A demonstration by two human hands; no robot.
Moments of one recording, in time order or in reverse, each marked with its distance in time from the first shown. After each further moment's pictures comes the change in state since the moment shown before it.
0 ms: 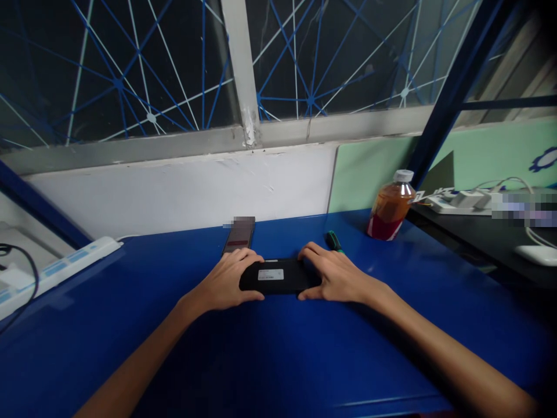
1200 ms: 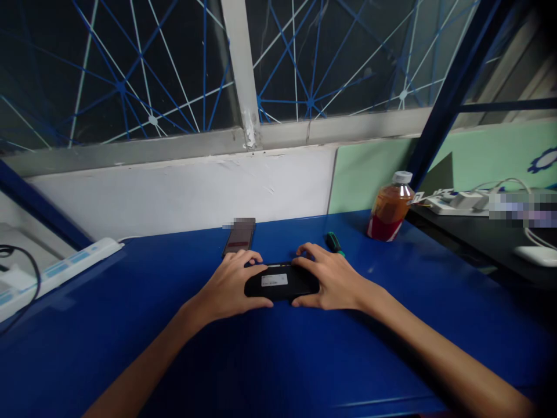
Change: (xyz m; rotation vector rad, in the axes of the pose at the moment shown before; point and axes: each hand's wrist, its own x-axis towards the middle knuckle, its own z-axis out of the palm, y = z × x) left_hand -0.004 0.018 -0.002 0.145 0.080 0.065; right_hand -0.002 -0.010 0.003 -0.069 0.076 -0.109
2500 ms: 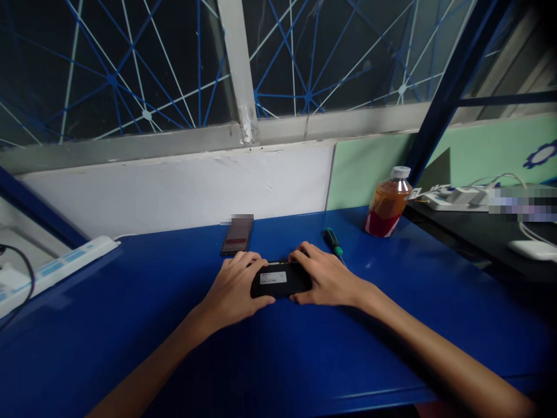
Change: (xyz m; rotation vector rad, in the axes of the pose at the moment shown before) left_hand -0.001 0.020 0.009 -0.028 0.046 -0.117; right_hand 0.004 -0.007 0.003 0.080 -0.055 0.086
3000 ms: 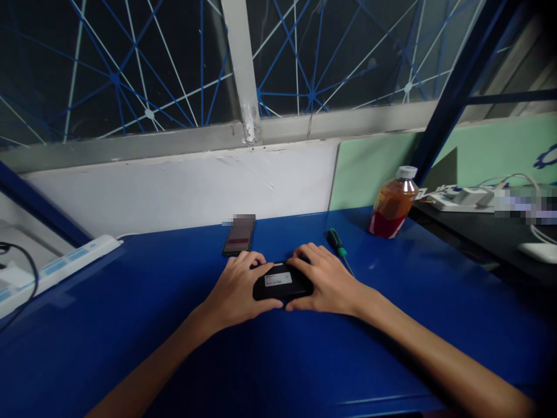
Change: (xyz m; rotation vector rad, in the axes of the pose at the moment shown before) left_hand 0.000 -0.003 0.004 0.007 0.033 0.061; right_hand 0.000 0.000 0.006 -0.091 0.092 -0.112
